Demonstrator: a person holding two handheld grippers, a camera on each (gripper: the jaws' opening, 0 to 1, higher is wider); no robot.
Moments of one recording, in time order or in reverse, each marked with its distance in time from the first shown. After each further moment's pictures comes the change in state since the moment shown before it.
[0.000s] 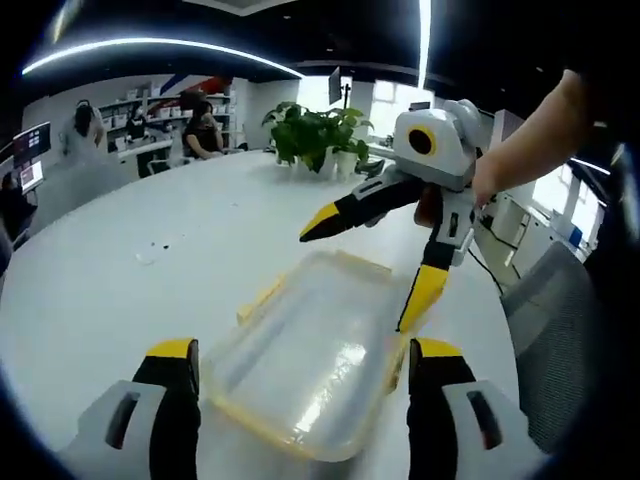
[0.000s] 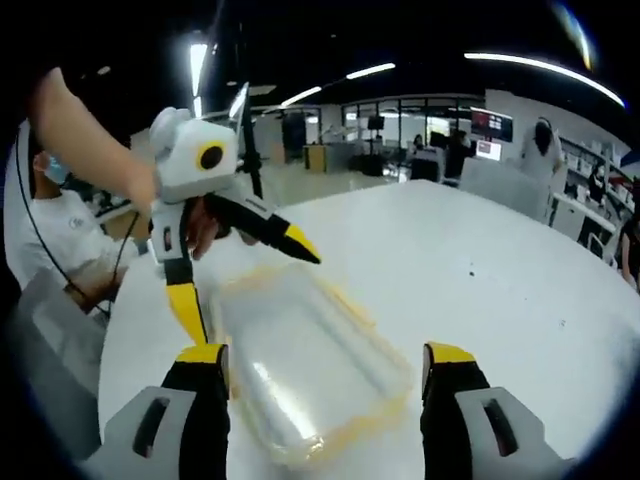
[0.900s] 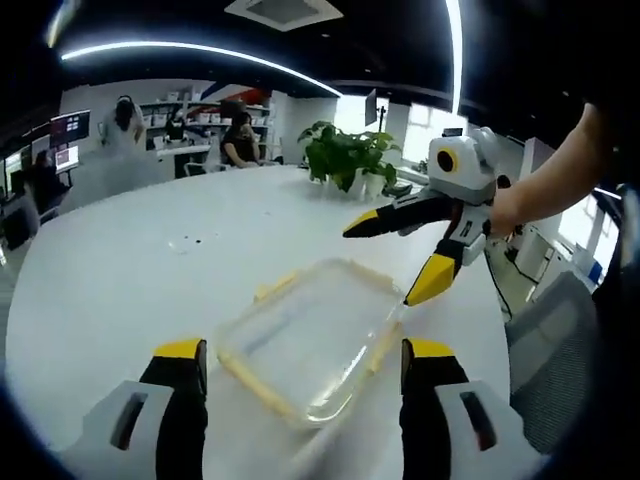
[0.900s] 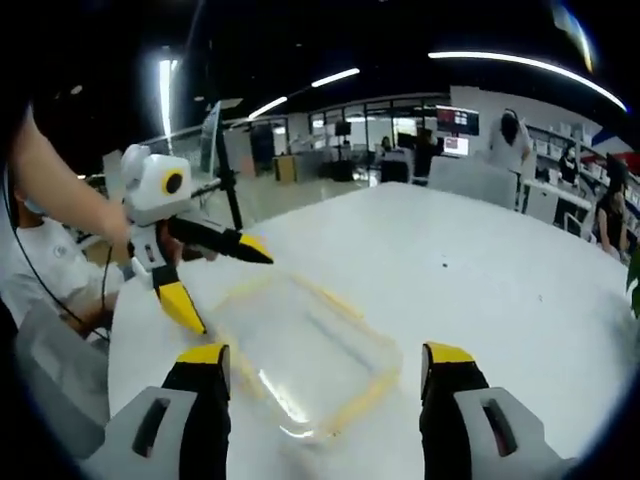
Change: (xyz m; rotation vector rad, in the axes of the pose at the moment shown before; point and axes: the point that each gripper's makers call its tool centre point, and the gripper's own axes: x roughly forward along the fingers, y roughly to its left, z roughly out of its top) left arm -0.033 -0.005 -0.005 -0.125 -0.078 0.125; right arm -0.029 0.007 0.004 0.096 -0.064 -0.065
